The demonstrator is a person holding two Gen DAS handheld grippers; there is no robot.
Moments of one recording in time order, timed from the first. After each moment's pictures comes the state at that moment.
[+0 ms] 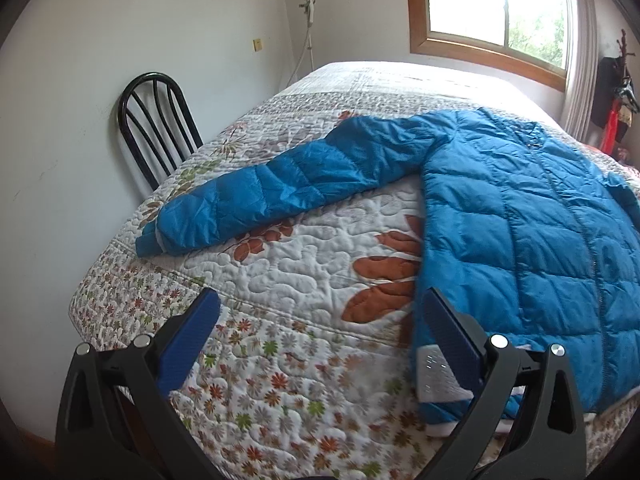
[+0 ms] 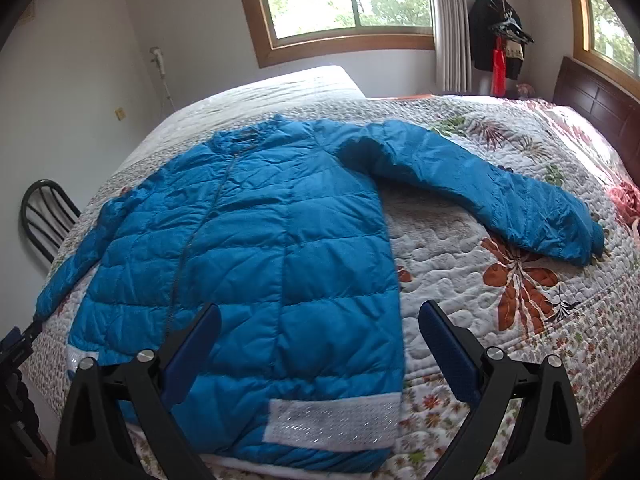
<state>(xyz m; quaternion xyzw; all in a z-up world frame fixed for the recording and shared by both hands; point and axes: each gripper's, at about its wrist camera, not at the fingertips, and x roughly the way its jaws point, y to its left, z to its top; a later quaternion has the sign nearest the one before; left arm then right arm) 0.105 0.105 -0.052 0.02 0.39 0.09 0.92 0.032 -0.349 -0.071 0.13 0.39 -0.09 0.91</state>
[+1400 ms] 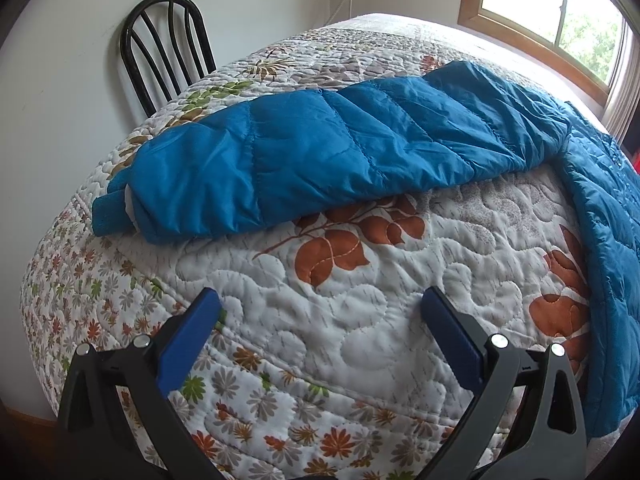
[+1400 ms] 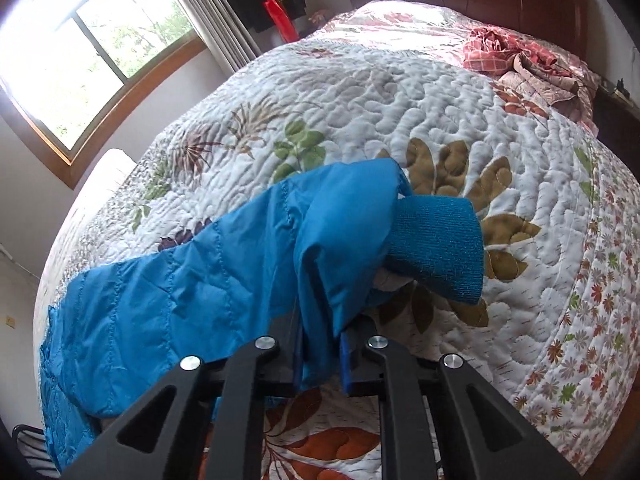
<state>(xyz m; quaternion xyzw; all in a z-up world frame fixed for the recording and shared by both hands) 0.193 0.212 -0.134 -0.05 0.46 0.12 0.88 0.074 -0.679 -0.144 0.36 0.34 -0.32 0.81</state>
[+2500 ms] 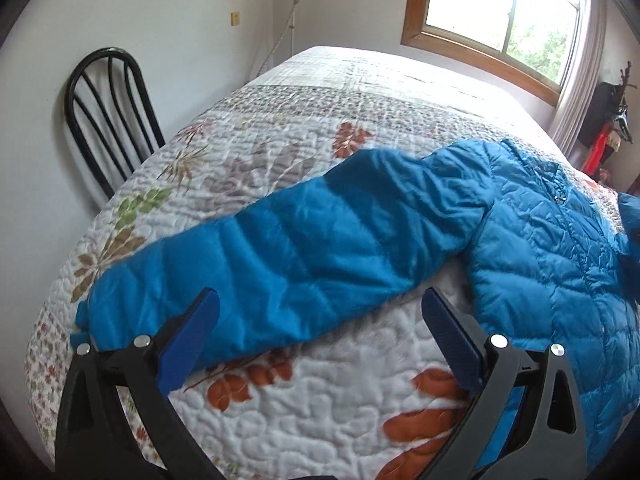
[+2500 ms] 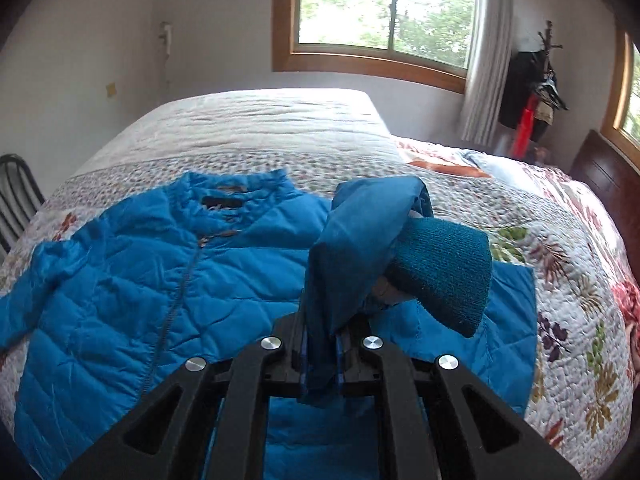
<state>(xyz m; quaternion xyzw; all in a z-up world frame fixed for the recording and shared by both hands) 0.264 0.152 -0.046 -0.02 0.41 0.03 0.91 0.281 -0.305 -0.064 0.00 0.38 -0.05 0.92</state>
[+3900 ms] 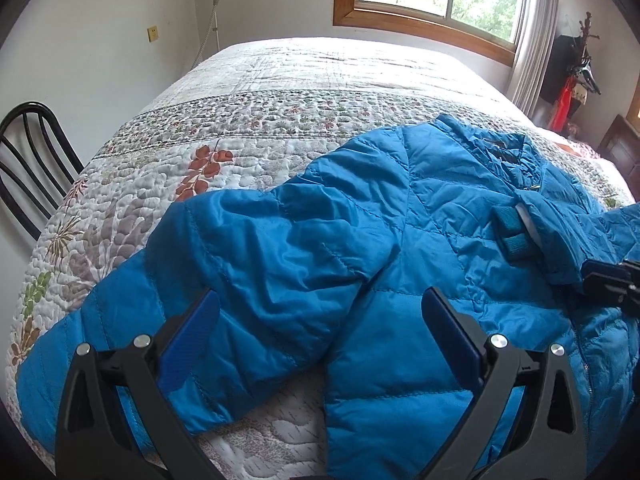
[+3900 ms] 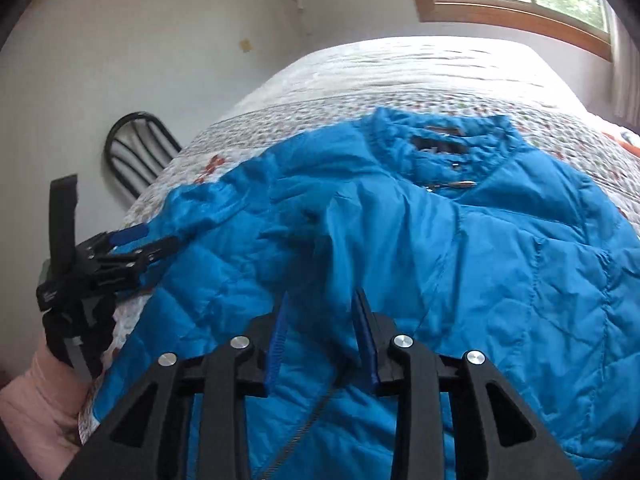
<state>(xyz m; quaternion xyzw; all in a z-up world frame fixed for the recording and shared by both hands) 0.360 0.031 -0.077 0.02 0.44 -0.06 0.90 0.308 -0.225 -0.100 0.05 0.44 0.23 0.86</state>
